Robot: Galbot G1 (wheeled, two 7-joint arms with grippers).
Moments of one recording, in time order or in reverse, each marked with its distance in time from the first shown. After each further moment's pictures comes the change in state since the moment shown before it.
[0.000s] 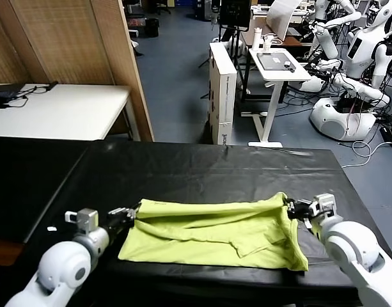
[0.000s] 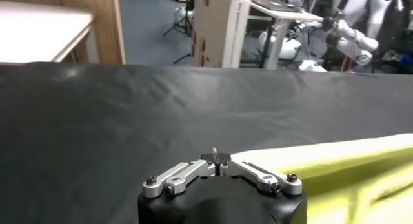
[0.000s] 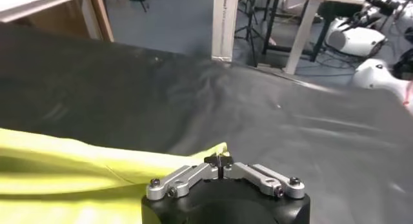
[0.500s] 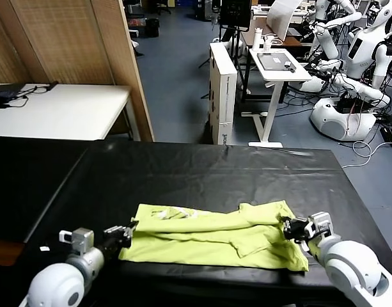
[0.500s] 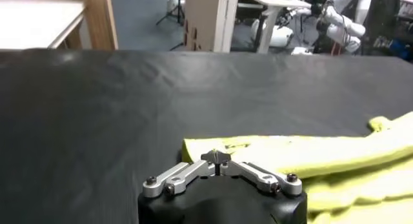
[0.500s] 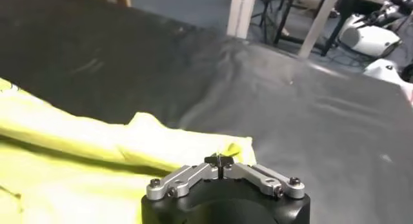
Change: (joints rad) left arm 0.132 -0.018 -0.051 -0.029 0.053 -0.006 0.024; right arm -0.109 0.001 0.007 0.048 -0.016 0.000 0.018
